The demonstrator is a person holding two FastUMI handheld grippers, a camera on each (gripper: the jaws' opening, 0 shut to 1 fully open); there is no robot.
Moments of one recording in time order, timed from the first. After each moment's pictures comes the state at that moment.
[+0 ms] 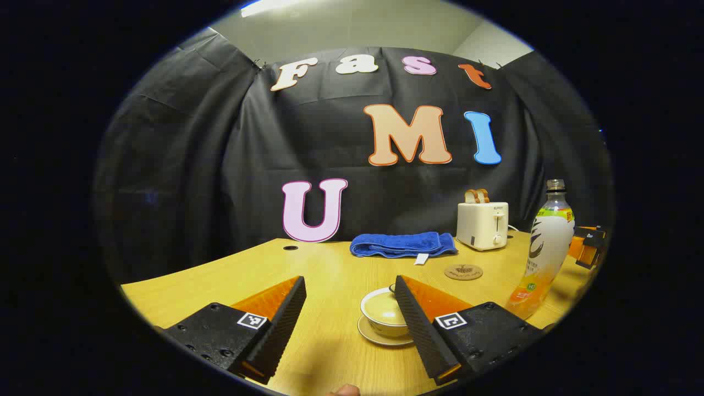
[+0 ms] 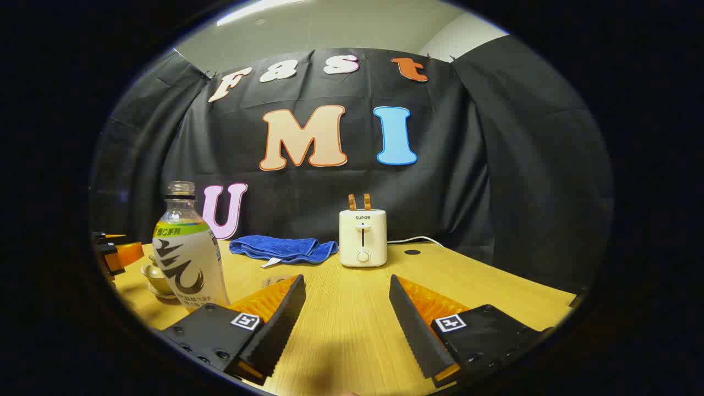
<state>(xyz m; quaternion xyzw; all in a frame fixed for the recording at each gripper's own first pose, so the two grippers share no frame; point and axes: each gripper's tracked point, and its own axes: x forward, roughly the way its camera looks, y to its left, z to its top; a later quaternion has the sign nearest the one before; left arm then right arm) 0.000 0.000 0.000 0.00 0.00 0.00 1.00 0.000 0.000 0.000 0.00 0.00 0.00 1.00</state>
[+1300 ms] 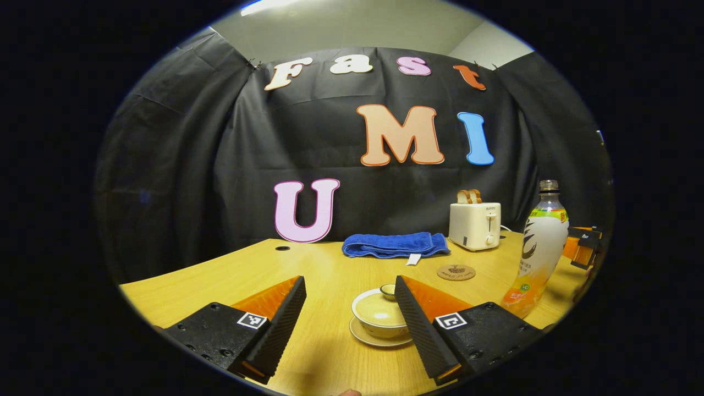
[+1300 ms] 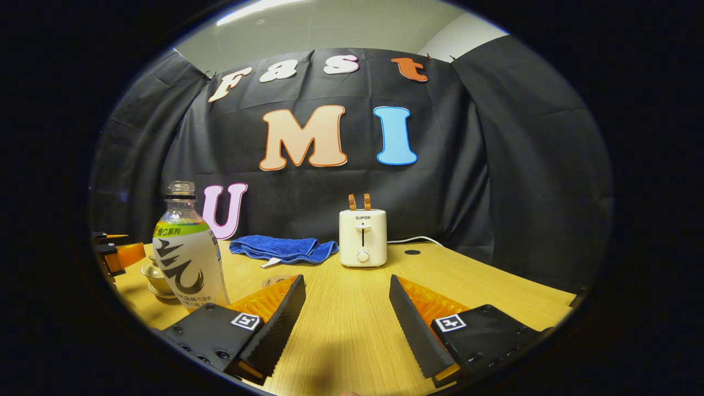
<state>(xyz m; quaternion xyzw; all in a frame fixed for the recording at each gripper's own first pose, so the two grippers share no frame) 0.004 -0.018 0.000 0.00 0.00 -0.03 1.00 0.000 0.000 -0.001 0.00 0.00 0.00 1.00</state>
